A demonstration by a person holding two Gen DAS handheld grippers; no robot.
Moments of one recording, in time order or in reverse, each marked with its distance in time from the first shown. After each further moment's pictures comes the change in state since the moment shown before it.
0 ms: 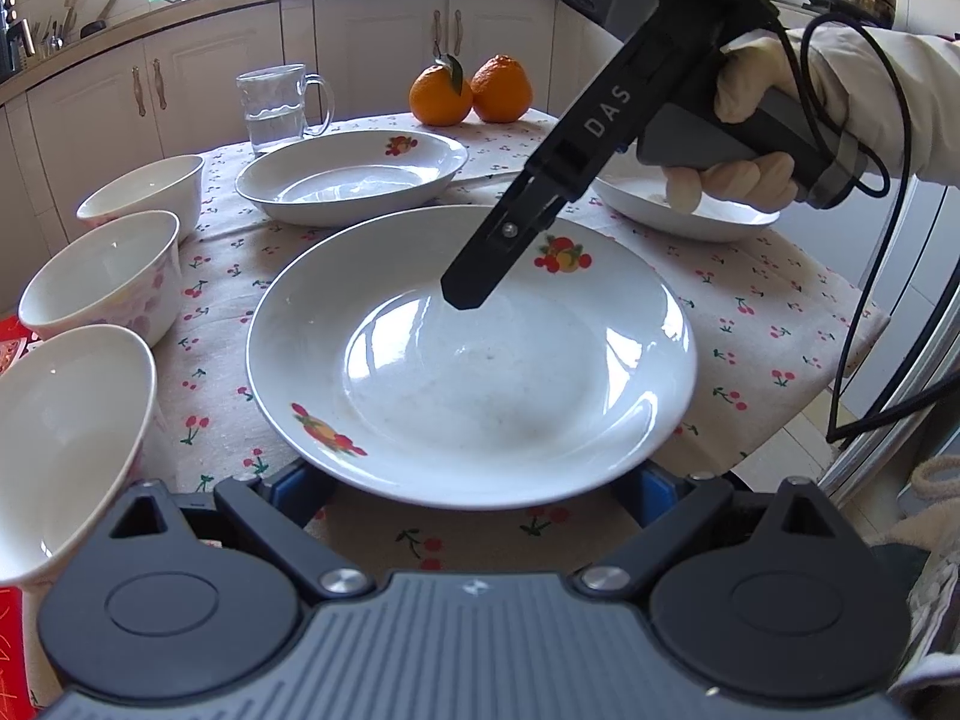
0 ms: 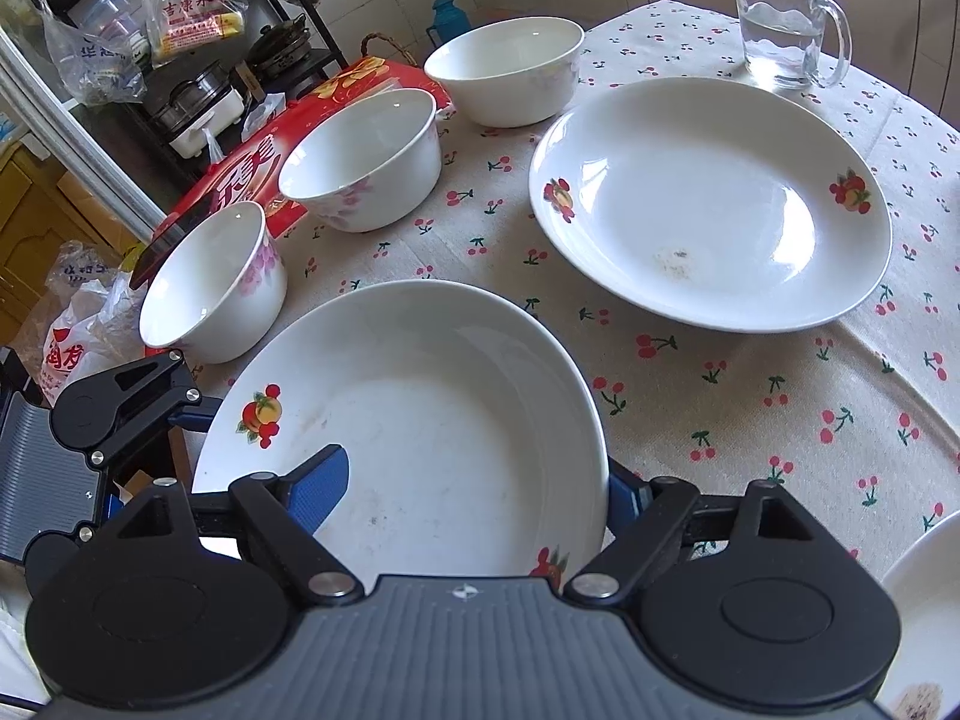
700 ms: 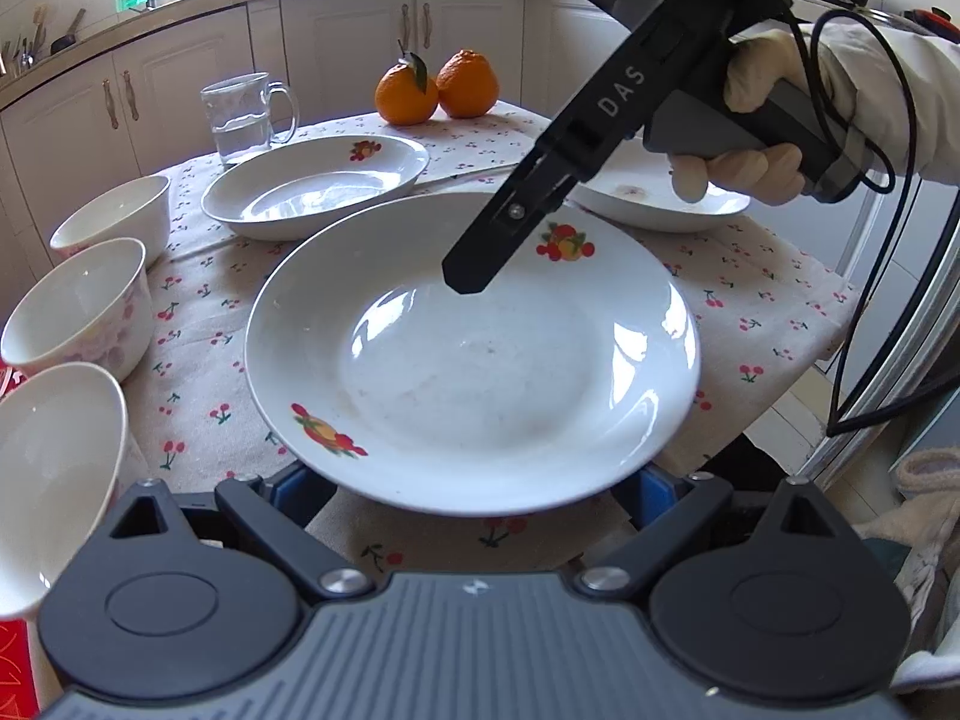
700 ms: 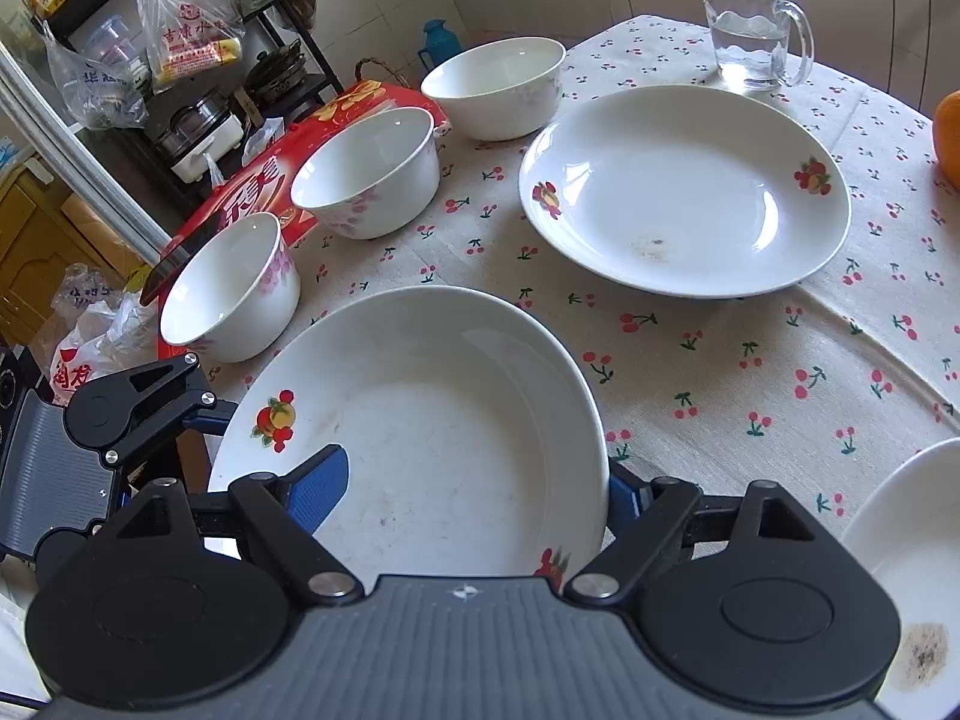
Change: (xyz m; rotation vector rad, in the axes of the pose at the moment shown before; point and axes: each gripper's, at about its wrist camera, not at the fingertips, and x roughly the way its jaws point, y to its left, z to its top) left arm 0.001 -0.013 0.012 0.057 0.023 -0.027; right arm -0.023 -0.001 -0.016 0.035 -0.057 -0.001
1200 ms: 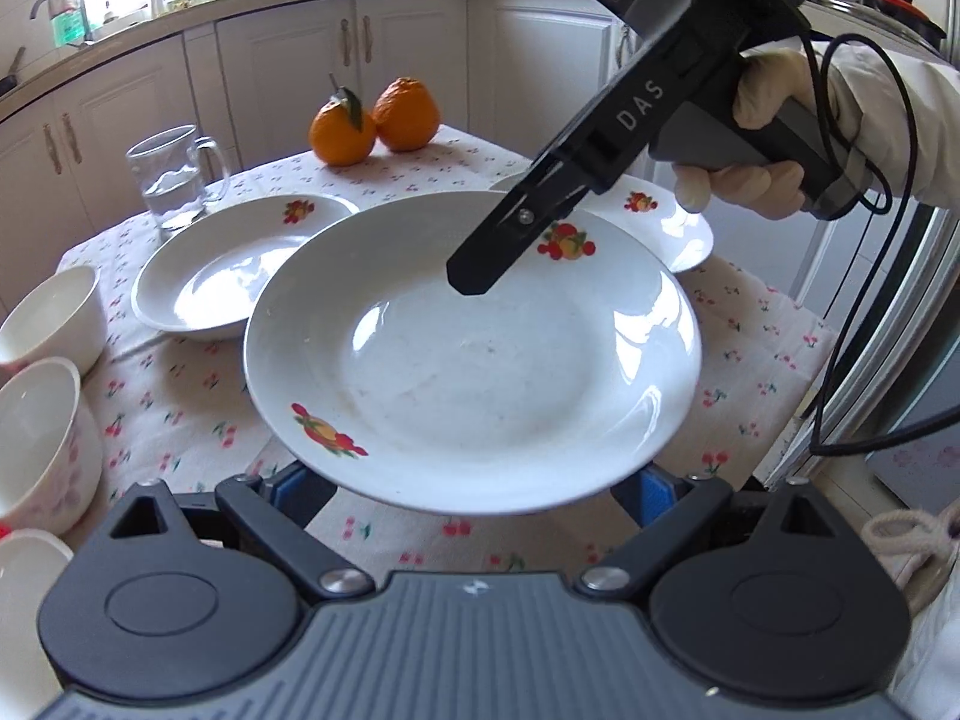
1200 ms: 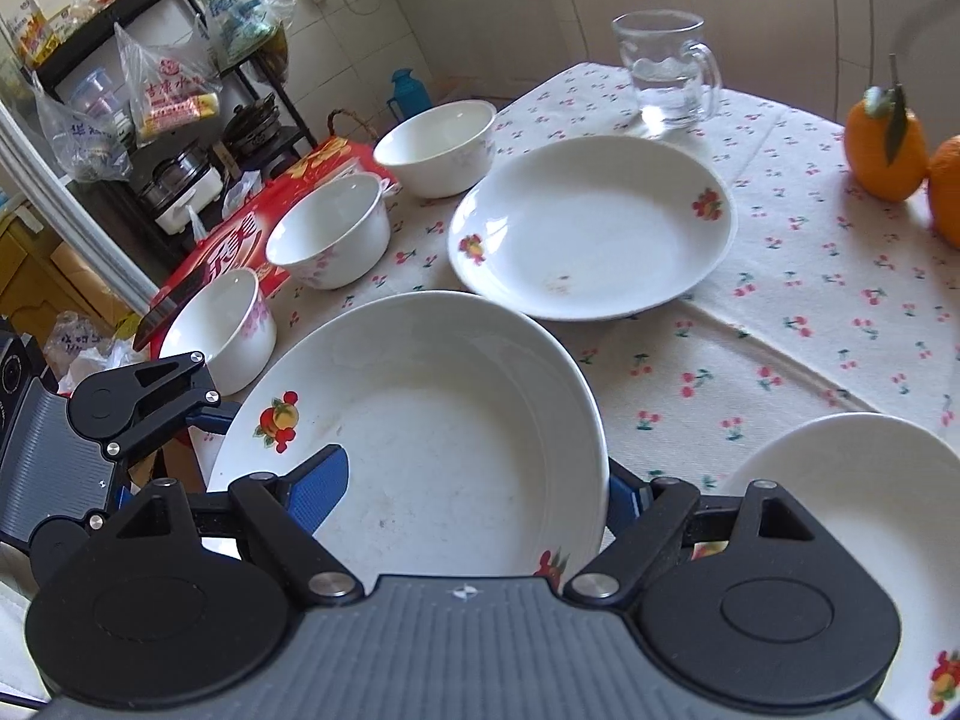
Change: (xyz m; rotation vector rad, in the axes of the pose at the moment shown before) left arm 0.015 -0.016 0.055 0.086 0.004 -0.082; right arm -0.055 -0.029 -0.014 0.051 -0.101 -0.051
